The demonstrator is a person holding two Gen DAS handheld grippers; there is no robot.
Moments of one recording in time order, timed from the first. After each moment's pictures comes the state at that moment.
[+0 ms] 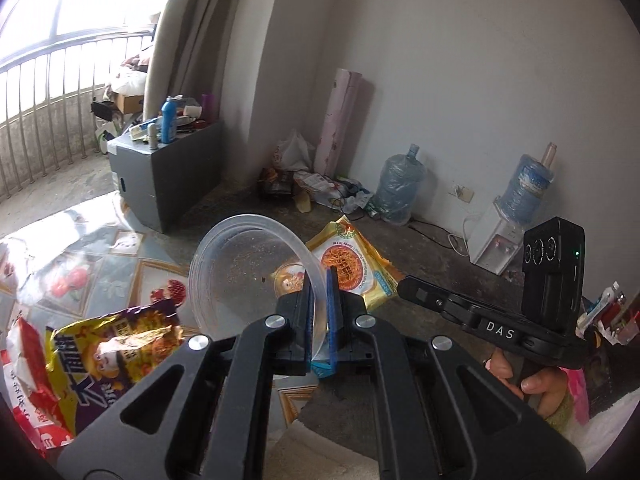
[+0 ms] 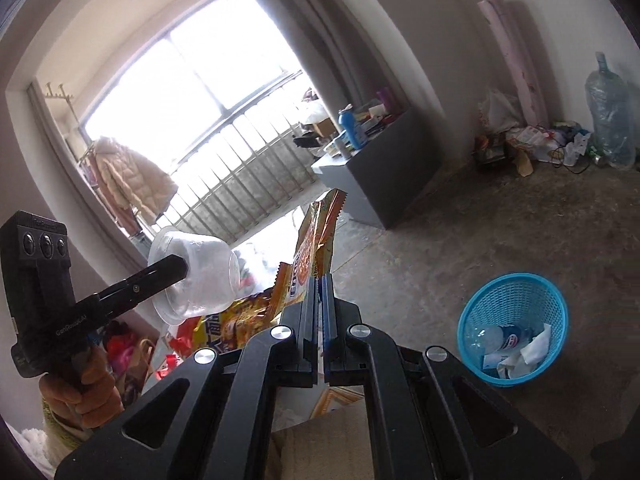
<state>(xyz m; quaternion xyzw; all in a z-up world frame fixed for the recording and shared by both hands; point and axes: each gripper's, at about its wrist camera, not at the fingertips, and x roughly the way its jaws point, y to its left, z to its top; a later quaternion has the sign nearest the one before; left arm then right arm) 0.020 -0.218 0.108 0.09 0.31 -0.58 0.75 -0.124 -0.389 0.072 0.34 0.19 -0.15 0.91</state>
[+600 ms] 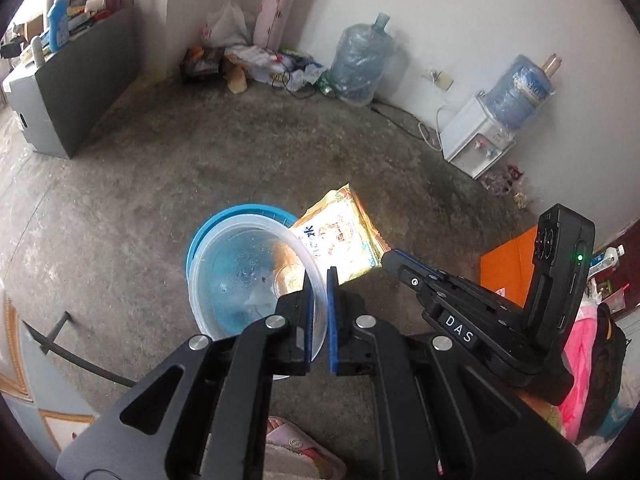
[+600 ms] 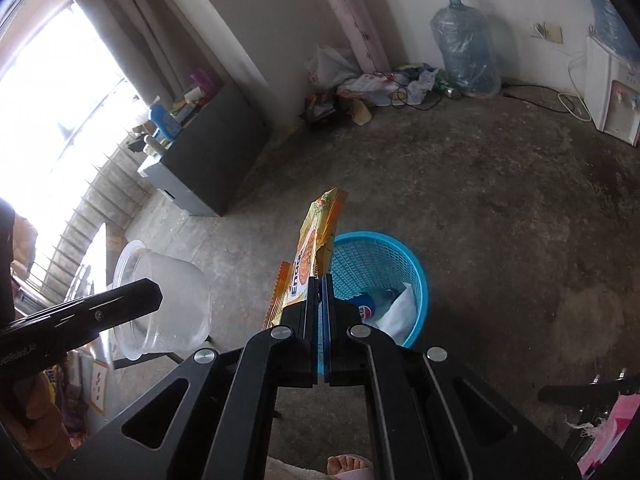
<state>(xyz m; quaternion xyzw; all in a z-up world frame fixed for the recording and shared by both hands) -0.007 -0.455 -0.053 0.21 0.48 -0.60 0.61 -0.154 -0.527 -0.085 0.40 0.29 -0.38 0.78</state>
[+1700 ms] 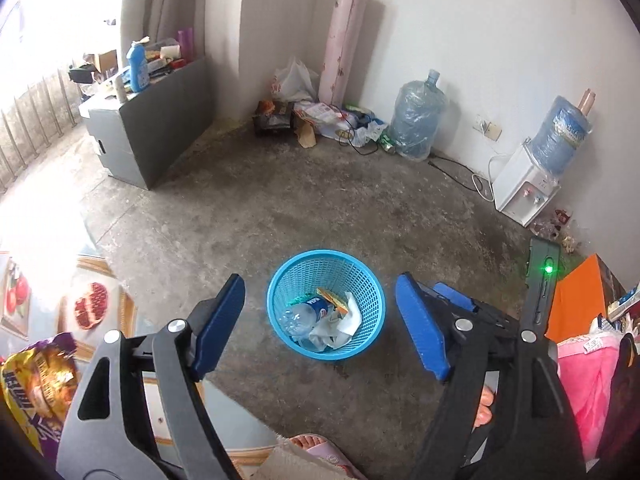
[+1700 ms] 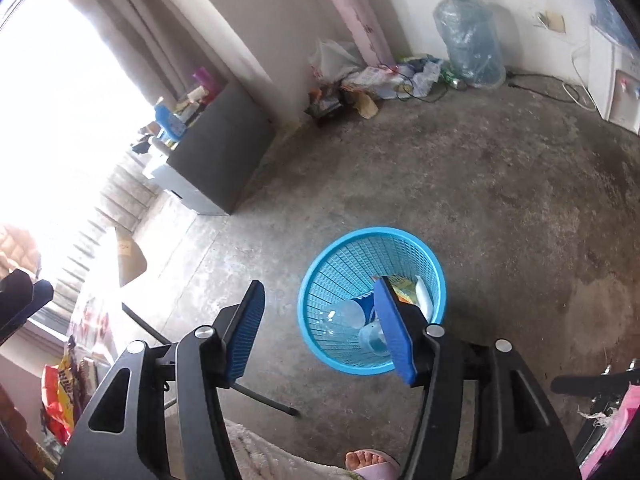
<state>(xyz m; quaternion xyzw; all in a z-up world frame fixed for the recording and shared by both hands) 0.011 -0.366 0.042 0.18 0.39 -0.53 0.74 -0.131 -0.506 -0.044 0.40 0.28 -0.35 0.80</state>
